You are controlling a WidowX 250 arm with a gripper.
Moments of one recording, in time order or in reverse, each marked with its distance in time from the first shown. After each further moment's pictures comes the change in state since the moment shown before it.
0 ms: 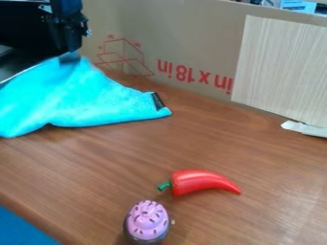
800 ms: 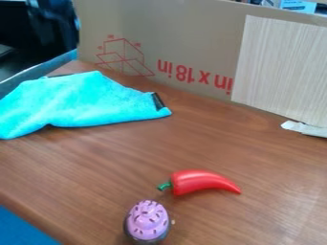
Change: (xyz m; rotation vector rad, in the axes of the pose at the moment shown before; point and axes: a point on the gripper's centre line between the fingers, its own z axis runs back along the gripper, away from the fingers) arm -0.024 -0.002 0.030 -0.075 -0.004 0.024
